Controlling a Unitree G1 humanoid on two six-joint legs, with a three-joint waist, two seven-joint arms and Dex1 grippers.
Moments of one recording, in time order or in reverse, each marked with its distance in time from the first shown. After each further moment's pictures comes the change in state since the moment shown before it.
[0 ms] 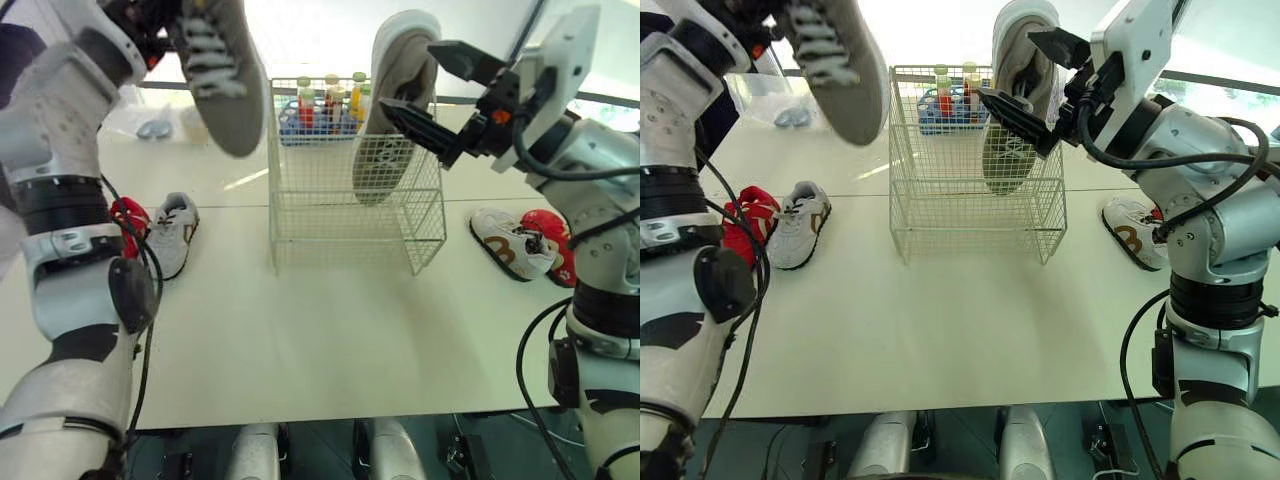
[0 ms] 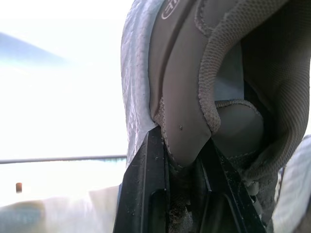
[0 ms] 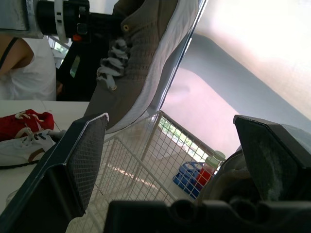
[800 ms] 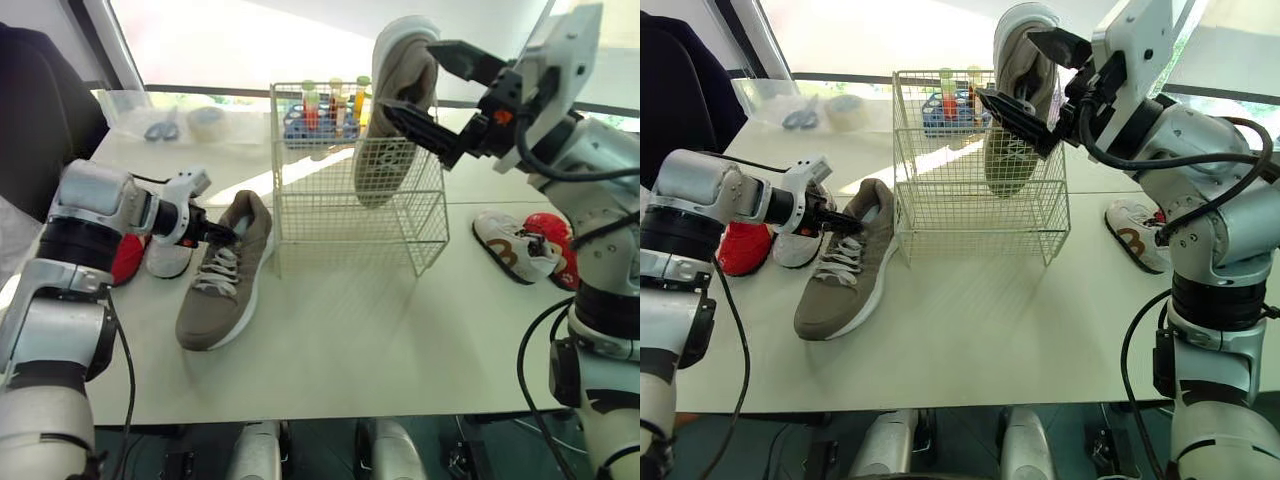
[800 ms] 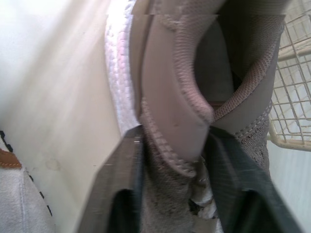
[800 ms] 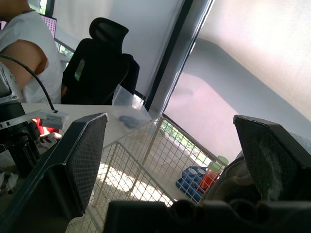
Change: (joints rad) left arm 0.208 0.233 -0.610 0.034 0.022 0.890 -0.329; right arm 0.004 -0.005 -0.012 -0.021 0.012 0.019 0.001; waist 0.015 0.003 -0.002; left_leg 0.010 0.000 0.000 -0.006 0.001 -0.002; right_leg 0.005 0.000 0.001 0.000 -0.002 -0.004
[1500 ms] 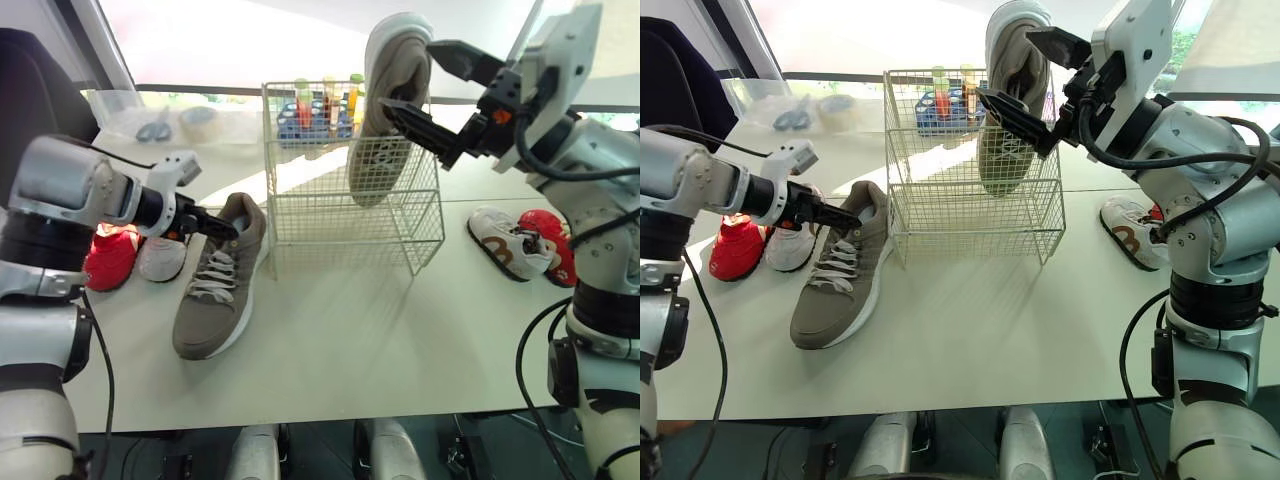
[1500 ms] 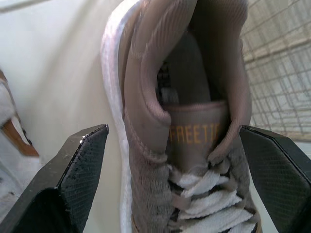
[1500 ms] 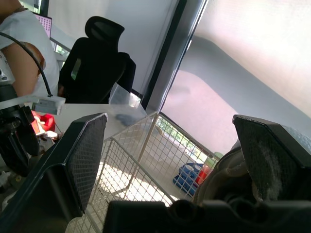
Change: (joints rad) left arm -0.010 0.090 -0.022 -0.182 -0.081 0.142 -0.002; right arm -0.002 0.007 0.002 0.012 -0.002 -0.012 0.007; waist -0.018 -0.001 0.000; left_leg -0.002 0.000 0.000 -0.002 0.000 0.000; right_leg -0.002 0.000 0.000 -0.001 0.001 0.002
